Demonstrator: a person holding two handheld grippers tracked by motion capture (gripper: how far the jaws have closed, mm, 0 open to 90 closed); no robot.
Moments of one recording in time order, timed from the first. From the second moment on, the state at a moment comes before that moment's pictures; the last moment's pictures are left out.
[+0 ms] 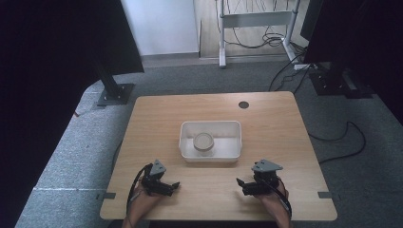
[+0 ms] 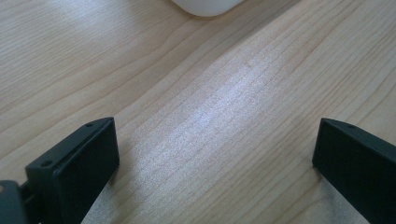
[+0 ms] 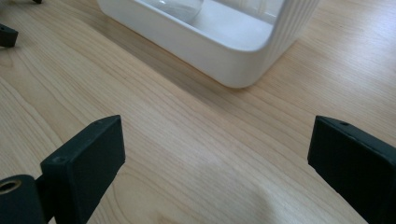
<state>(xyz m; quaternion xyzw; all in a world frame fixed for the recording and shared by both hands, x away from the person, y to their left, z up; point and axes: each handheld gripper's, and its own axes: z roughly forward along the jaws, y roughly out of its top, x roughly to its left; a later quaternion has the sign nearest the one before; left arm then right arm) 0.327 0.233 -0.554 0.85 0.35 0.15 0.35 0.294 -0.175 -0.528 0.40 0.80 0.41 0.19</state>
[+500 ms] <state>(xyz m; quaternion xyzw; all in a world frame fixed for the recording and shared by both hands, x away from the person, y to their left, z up) 0.327 0.233 -0.554 0.86 0.35 0.15 0.35 0.278 -0.203 -0.544 0.44 0.79 0.39 0.19</state>
